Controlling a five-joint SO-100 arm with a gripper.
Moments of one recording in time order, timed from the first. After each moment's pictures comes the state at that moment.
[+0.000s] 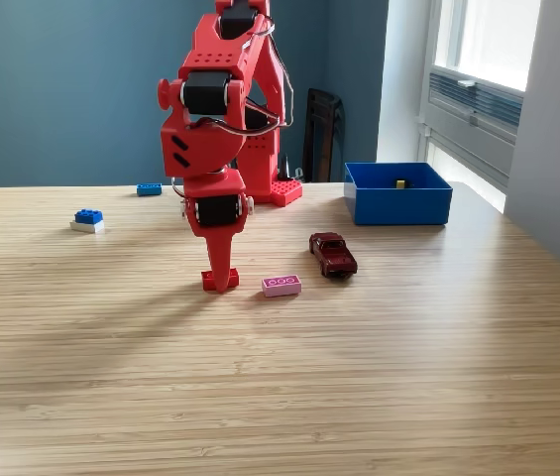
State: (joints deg) arm 11.0 68.6 83.7 68.3 -16.5
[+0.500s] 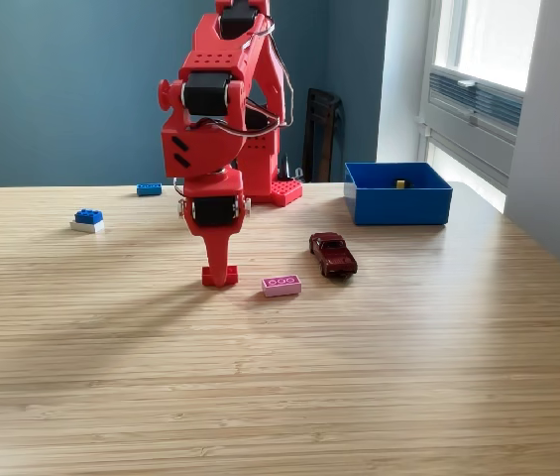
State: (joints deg) arm 11.1 68.7 85.2 68.3 -10.4
